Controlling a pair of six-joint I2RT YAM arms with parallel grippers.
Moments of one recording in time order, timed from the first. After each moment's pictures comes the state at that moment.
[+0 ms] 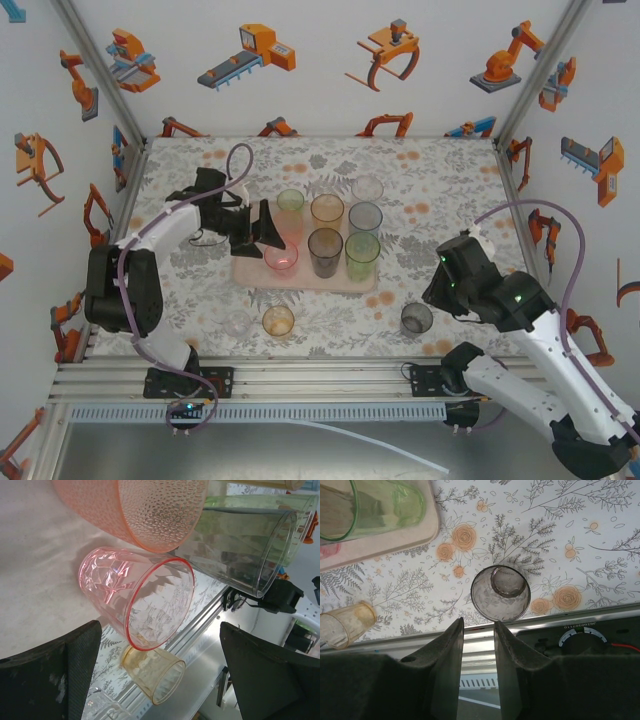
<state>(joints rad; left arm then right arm) -0.25 1.65 1.14 -0.67 0.77 -0.23 0.62 0.75 1.00 -1.27 0.22 0.89</state>
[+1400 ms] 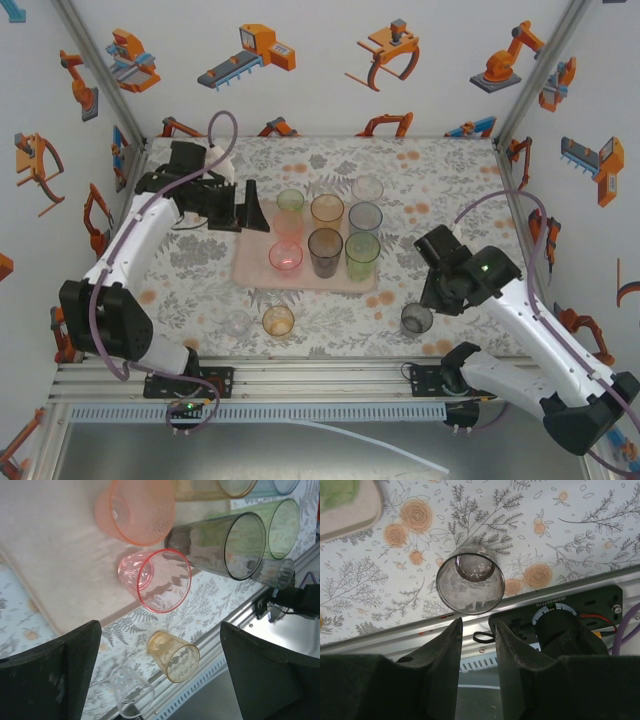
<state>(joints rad) -0.22 1.48 1.38 -0.92 0.57 -0.07 0.62 0.94 1.02 -1.38 0.23 0.89</state>
